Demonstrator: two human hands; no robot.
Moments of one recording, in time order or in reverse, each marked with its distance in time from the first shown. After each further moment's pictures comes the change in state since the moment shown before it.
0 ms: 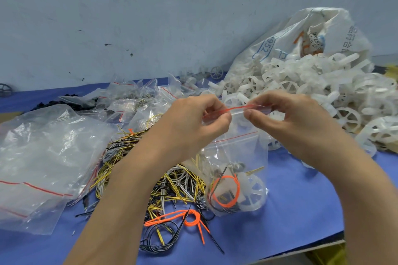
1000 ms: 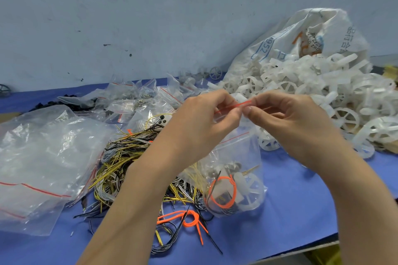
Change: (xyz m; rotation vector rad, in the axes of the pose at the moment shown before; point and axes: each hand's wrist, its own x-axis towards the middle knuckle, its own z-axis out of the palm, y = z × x) left_hand 0.007 0.011 0.012 -0.051 0.028 0.005; right_hand -0.001 0.004 0.004 0.274 0.020 0.087
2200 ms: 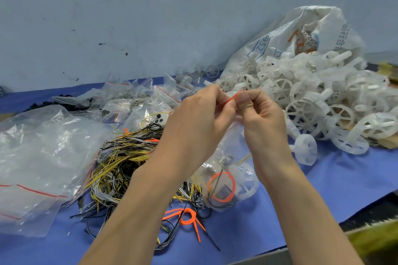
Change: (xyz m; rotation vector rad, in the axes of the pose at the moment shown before) left_hand -0.003 0.005 0.012 0.088 0.135 -0.030; right_hand 0.005 0.006 0.061 0.532 0.358 0.147
